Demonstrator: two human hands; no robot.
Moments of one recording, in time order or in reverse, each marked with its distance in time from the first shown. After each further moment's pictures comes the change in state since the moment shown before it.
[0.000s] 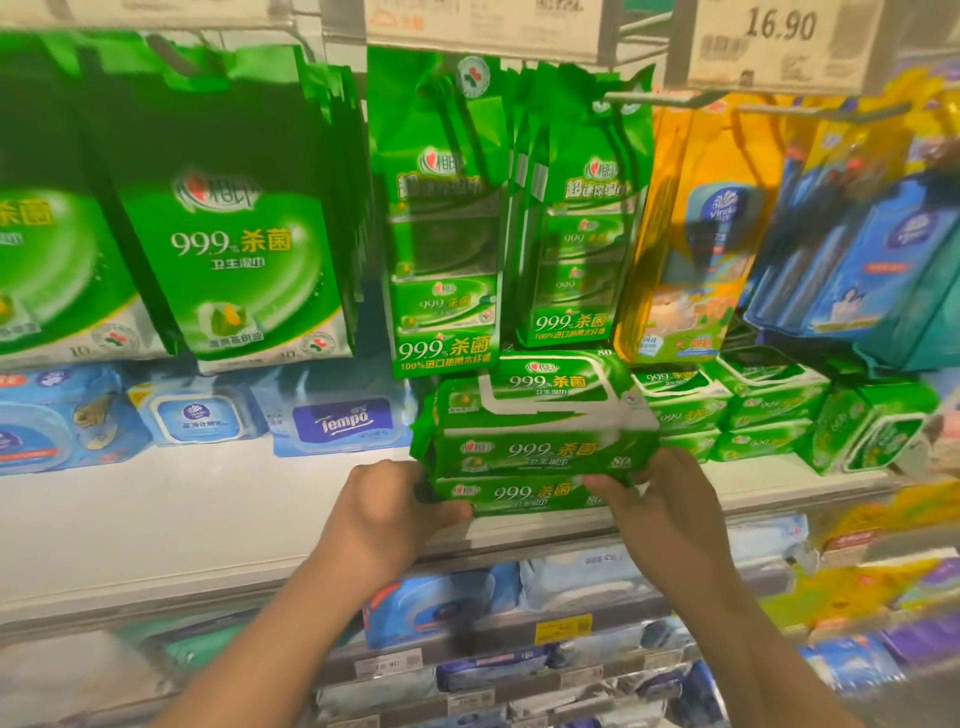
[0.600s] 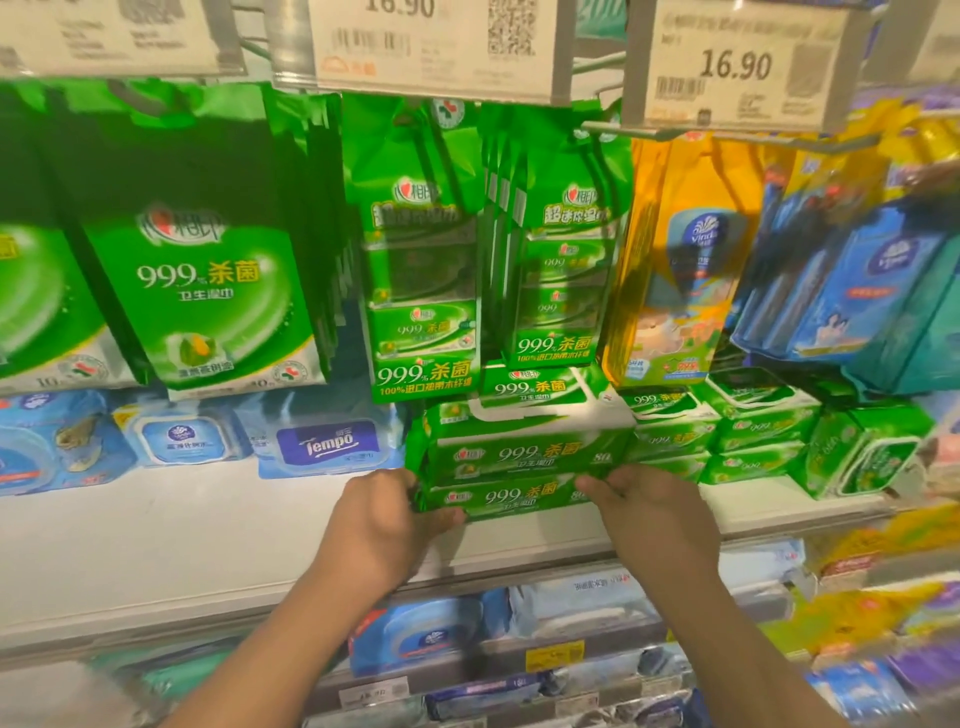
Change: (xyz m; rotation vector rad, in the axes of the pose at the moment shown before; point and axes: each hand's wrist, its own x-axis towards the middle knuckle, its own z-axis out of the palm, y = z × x) left_hand 0.018 0.001 0.014 -0.016 0.087 -0.014; right_hand 0.034 0.017 0.008 -0.225 -0.054 0.137
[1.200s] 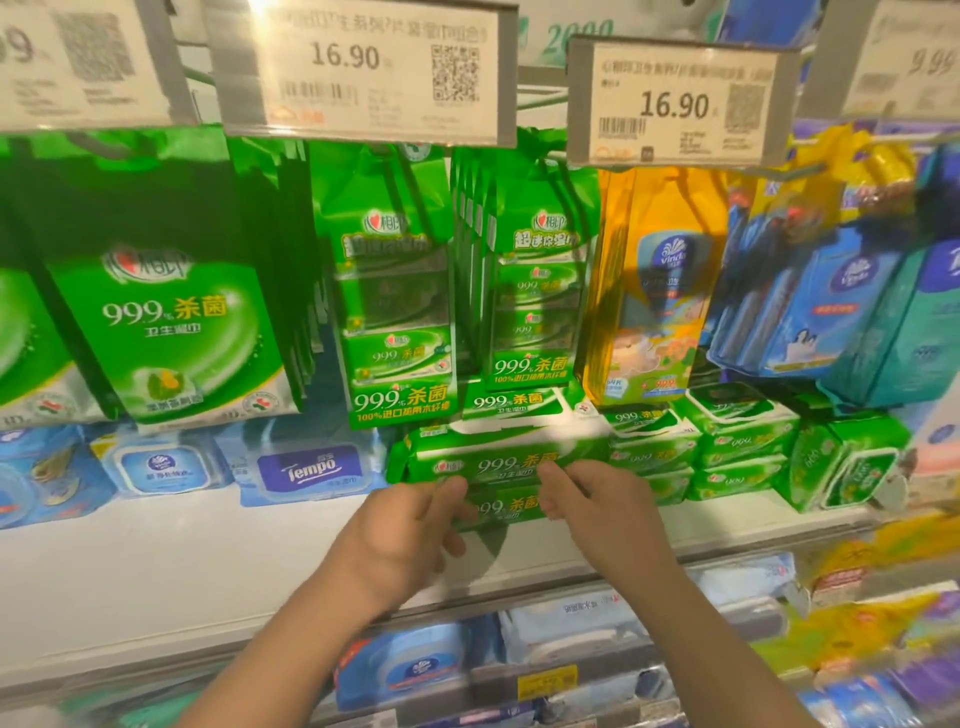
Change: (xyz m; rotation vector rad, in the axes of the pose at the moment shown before) left_hand -0.005 0.035 -0.004 -0.535 -0.249 -0.029; right_hand 0.005 -0.021 -0.003 0.387 -0.068 -0.261
